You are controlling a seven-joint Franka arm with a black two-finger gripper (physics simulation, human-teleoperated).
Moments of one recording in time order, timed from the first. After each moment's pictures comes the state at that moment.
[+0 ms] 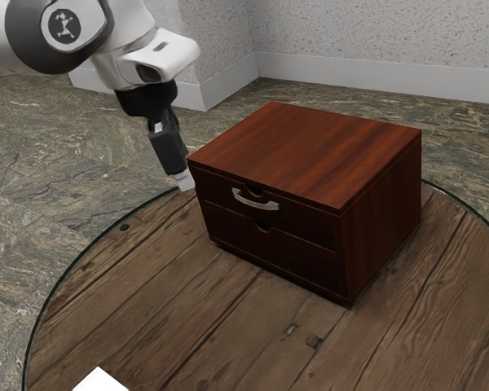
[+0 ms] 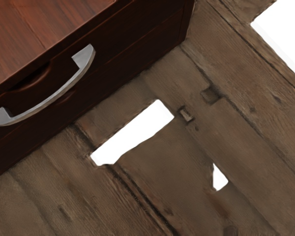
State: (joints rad) arm -0.15 -0.01 0.15 -1.40 -0.05 1.51 0.76
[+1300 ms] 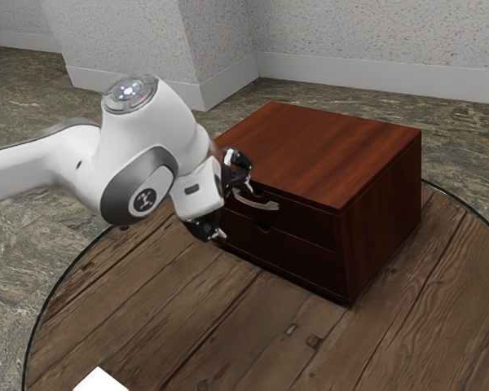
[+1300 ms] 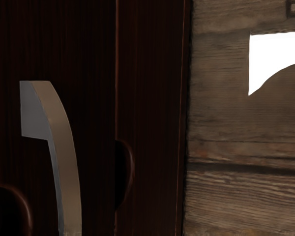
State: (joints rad) arm -0.16 -0.06 0.15 -1.96 0.19 2.35 1.46
